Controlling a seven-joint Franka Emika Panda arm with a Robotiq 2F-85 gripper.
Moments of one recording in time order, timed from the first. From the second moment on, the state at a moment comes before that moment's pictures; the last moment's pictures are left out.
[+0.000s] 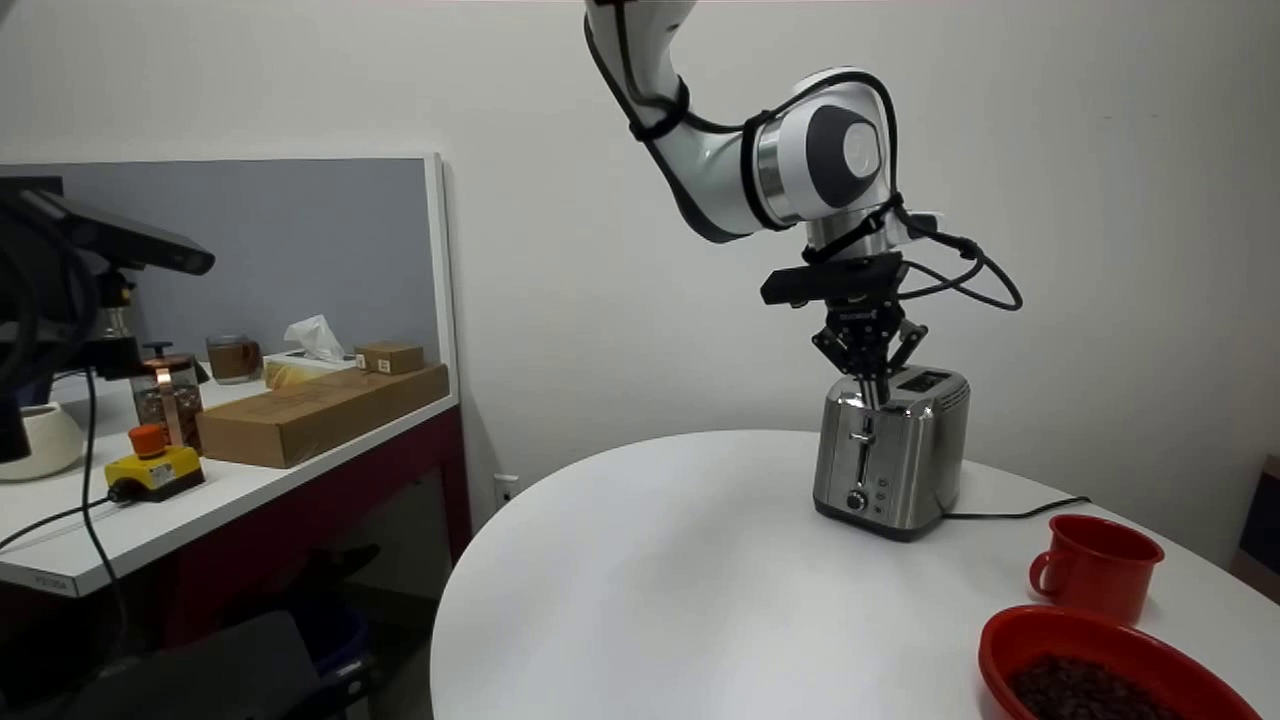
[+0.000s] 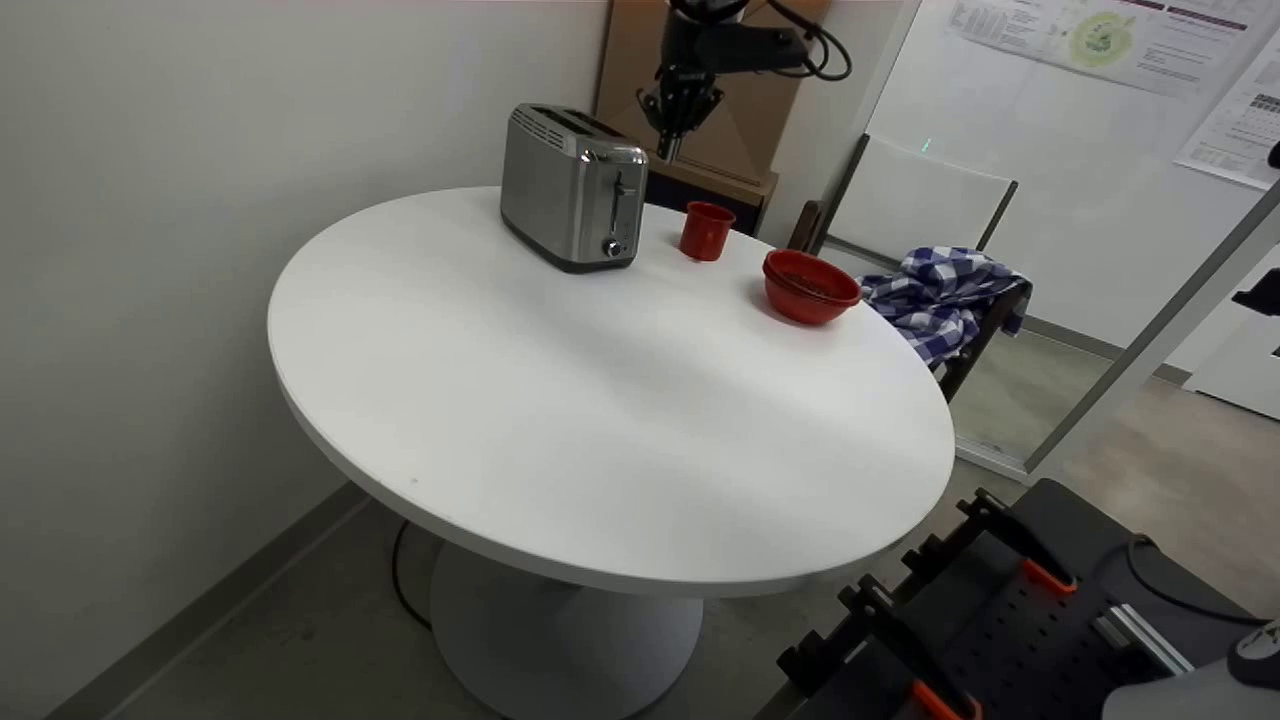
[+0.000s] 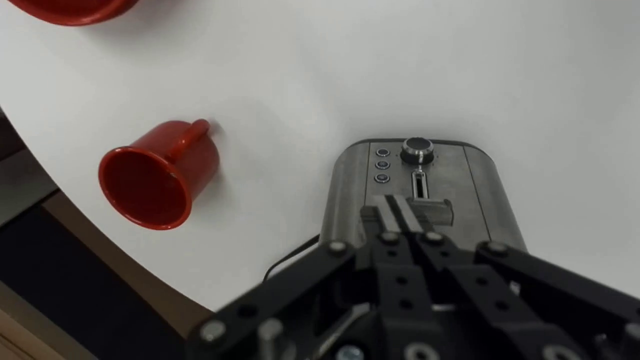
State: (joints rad) arm -0.02 0.54 -0.06 -1.66 -0.22 2.43 0.06
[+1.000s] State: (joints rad) arm -0.01 0.67 -0.04 -1.57 -0.18 2.51 0.05
